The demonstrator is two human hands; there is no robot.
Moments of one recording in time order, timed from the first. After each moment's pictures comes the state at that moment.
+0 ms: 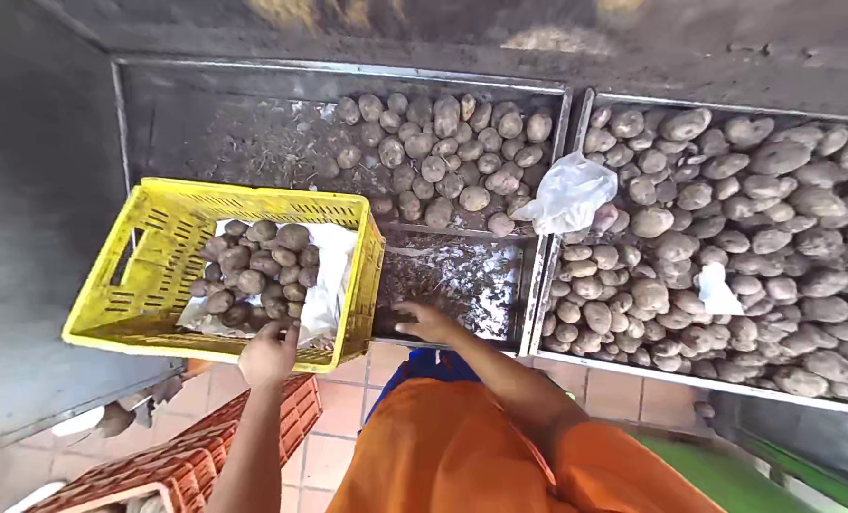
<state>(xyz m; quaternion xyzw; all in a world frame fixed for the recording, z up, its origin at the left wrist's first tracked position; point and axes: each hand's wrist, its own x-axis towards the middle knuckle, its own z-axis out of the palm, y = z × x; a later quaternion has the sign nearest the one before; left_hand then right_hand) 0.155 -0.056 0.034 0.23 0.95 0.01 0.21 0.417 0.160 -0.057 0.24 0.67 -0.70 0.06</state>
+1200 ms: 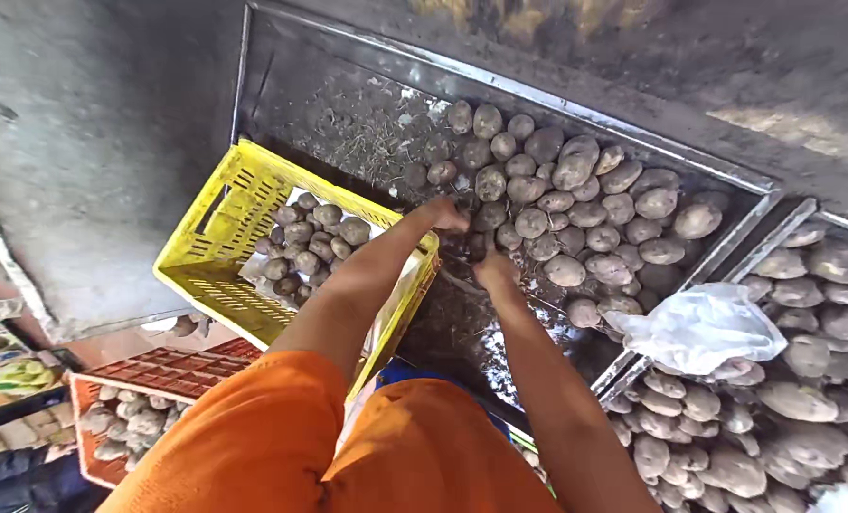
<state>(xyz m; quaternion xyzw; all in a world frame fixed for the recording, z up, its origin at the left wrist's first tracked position) 0.035 0.336 -0.082 0.31 0.80 0.01 0.51 0.231 0.364 -0.095 0.47 0.76 -0.34 0.31</state>
